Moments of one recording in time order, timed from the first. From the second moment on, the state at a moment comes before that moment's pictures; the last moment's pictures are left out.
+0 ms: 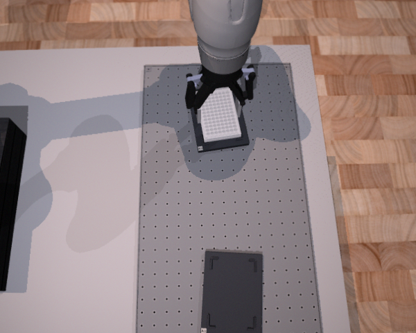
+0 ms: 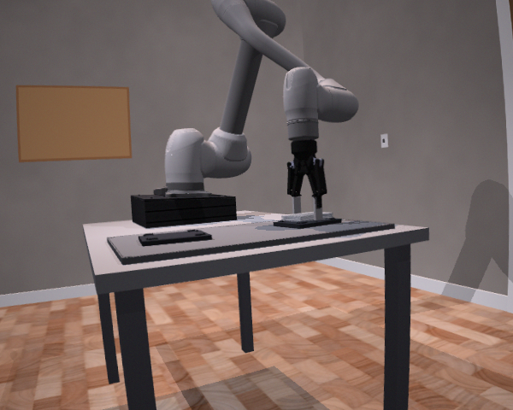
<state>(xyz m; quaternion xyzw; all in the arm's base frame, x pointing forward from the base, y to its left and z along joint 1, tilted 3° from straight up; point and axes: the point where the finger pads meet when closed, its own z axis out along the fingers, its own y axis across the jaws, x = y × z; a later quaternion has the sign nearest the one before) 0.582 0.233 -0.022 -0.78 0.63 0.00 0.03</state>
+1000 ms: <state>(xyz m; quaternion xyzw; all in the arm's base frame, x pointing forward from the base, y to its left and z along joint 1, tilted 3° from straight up) 0.582 0.233 -0.024 -0.78 0.63 0.00 0.03</state>
